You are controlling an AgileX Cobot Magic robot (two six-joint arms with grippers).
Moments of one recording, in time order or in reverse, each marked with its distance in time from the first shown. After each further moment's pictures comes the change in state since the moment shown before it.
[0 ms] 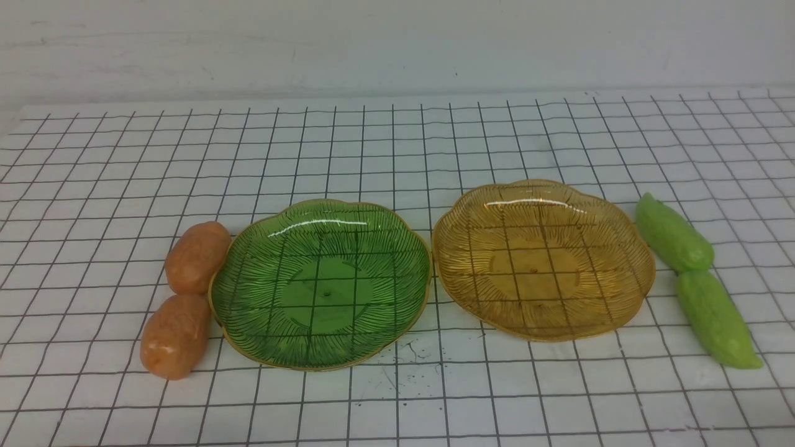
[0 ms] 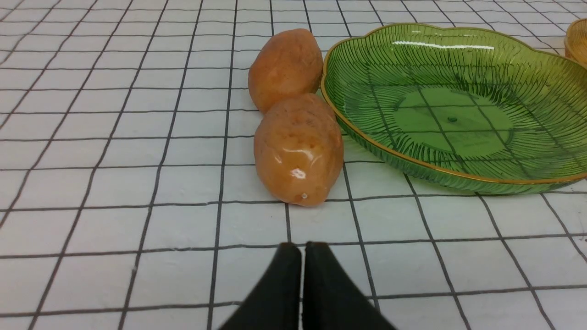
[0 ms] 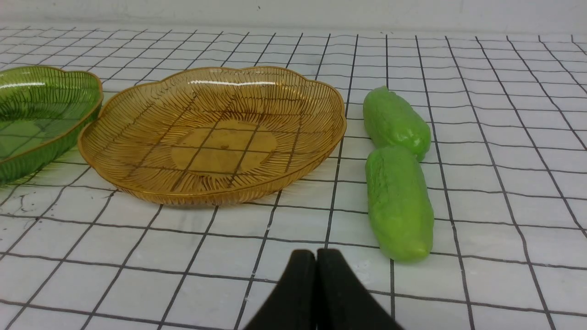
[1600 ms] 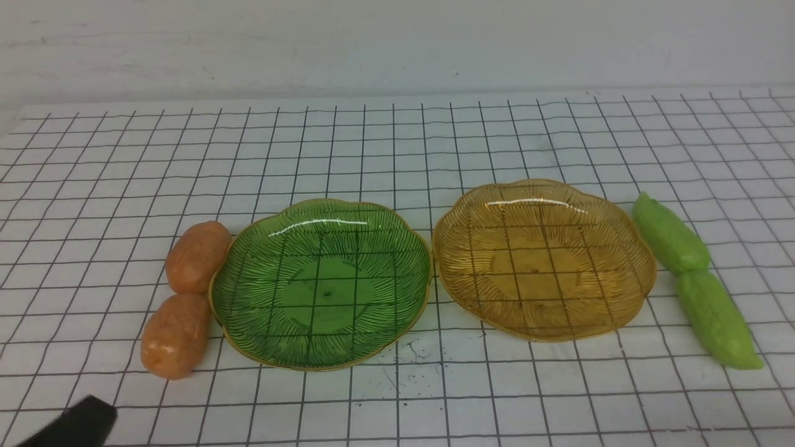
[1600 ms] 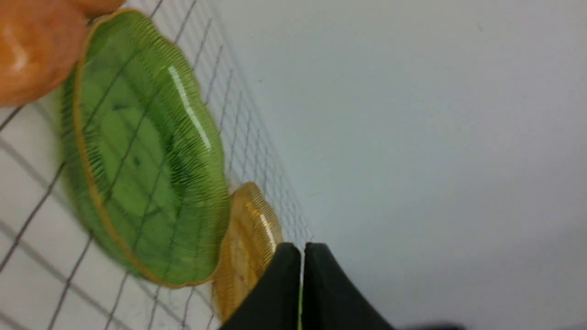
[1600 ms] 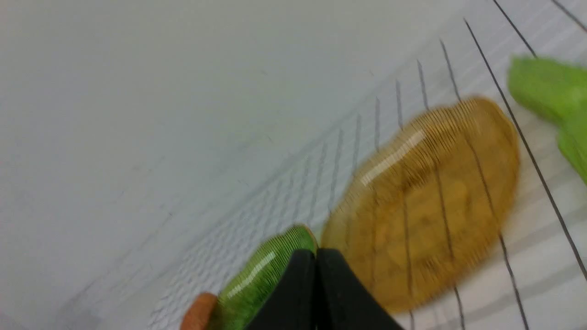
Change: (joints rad) right arm 0.000 0.000 -0.096 0.778 -0.075 -0.029; left arm 0.001 0.000 -0.072 -1.034 -0.083 -0.138
